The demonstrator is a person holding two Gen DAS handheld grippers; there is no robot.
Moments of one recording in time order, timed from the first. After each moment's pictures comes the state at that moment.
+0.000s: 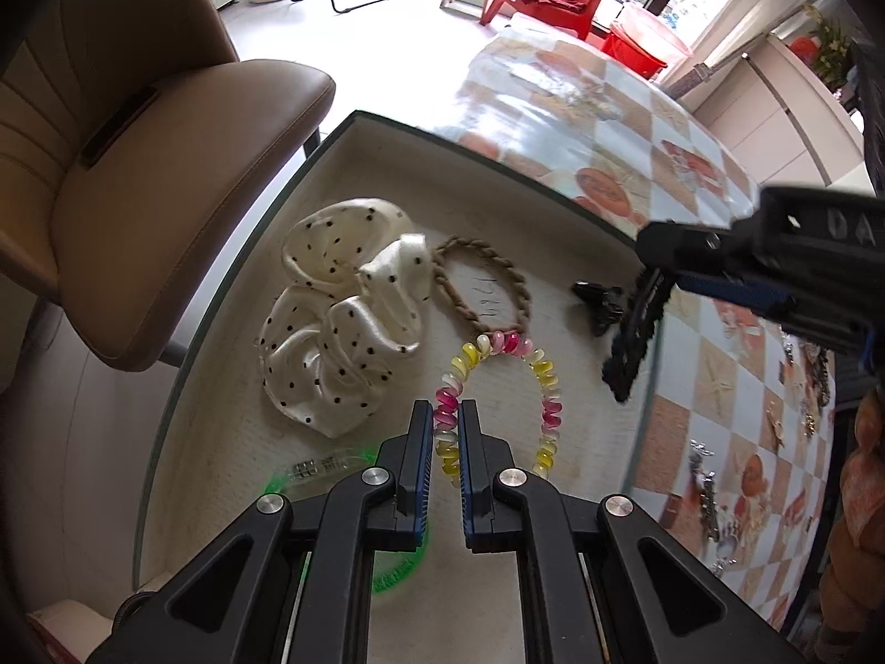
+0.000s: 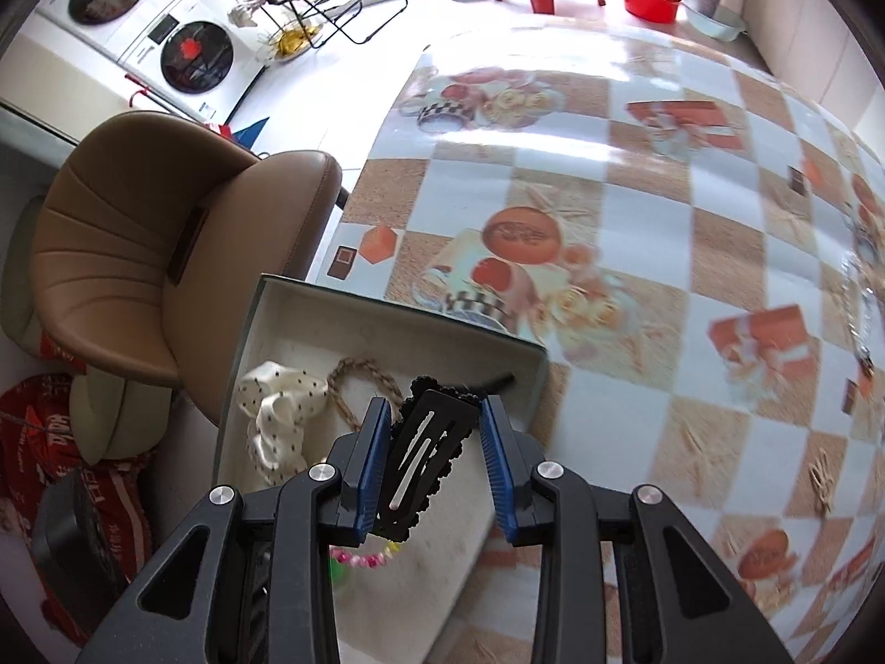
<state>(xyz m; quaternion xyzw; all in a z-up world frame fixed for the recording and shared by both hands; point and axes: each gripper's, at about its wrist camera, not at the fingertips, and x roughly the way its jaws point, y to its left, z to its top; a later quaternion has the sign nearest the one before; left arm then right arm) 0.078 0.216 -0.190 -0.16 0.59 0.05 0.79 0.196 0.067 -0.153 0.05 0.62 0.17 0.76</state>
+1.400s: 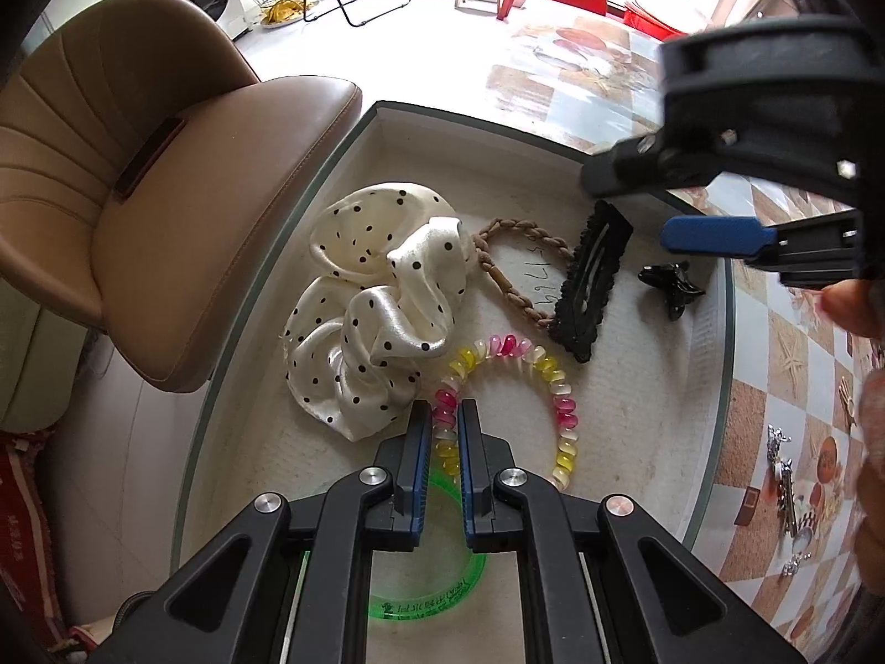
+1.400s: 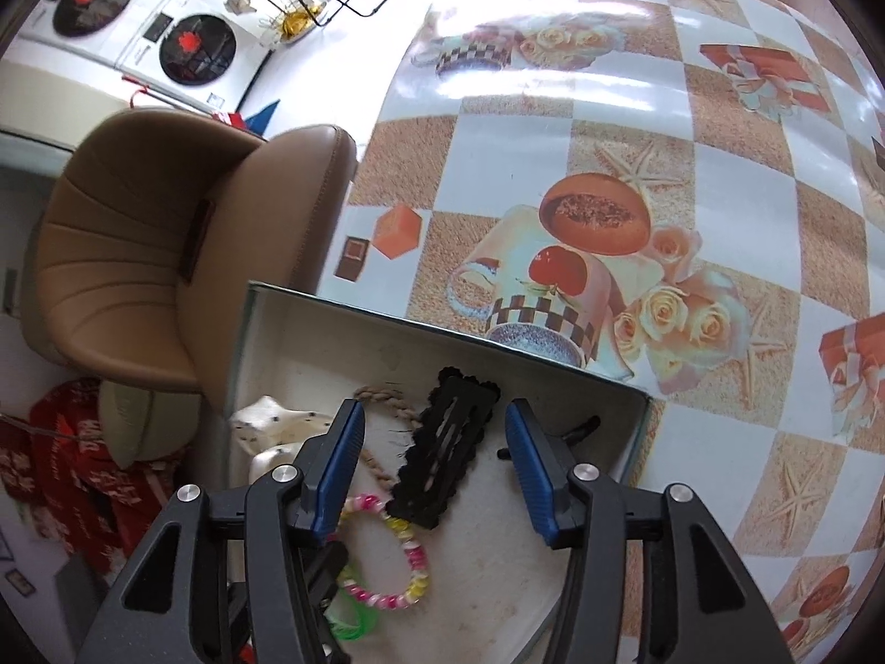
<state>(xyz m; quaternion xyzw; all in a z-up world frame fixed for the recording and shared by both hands) 0.078 0.195 -0.204 -0.07 0.60 0.09 0.79 0.223 0.078 -0.190 0.11 0.64 0.20 0.73</state>
